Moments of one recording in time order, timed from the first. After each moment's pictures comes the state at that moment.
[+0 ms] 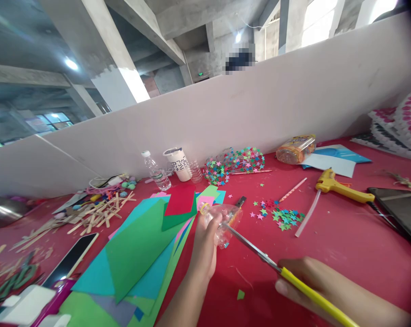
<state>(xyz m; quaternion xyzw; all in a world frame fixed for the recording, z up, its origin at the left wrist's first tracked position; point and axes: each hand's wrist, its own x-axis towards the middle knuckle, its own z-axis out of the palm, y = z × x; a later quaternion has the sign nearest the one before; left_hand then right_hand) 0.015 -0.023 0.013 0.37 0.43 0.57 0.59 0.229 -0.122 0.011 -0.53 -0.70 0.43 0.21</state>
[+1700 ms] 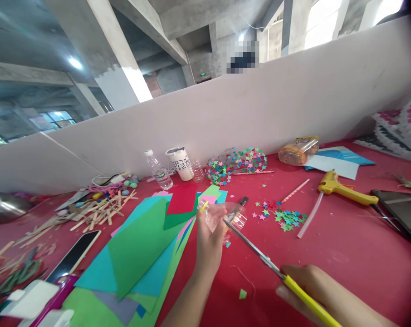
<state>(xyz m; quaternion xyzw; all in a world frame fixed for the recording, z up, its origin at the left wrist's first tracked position) 0.007 -0.020 -0.001 0.54 0.42 0.57 0.45 0.211 -0.124 0.001 -0.54 -0.70 0.41 0.21</state>
